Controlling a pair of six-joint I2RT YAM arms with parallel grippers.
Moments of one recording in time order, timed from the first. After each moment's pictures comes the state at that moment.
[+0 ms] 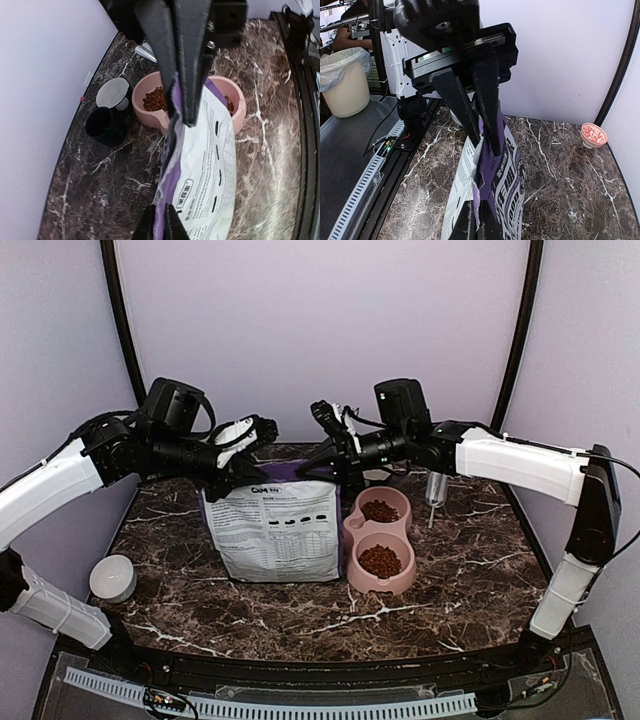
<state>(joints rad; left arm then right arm) -0.74 1.30 1.35 -0.67 0.21 0.58 0.79 1.72 1.48 -0.13 -0.91 -0.37</state>
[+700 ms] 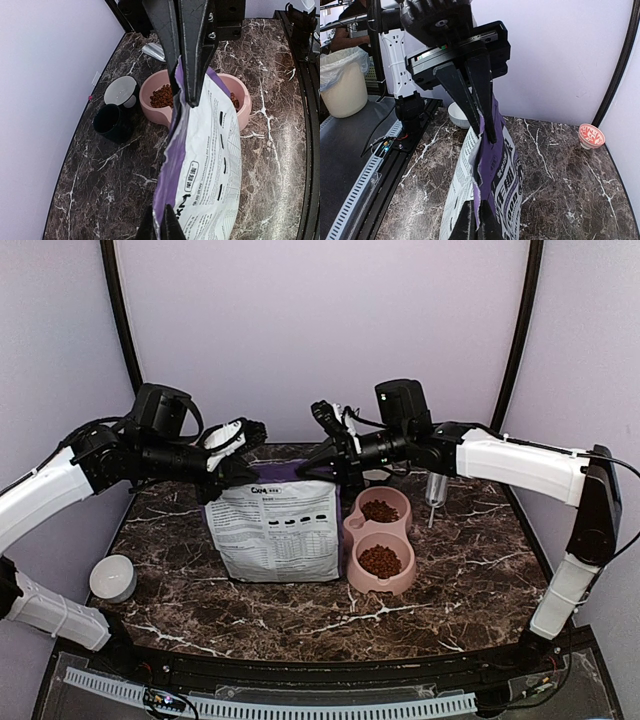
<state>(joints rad) -0.71 1.22 1.28 -0.65 0.20 0.60 0.79 1.72 1.47 -0.12 -0.90 -0.37</state>
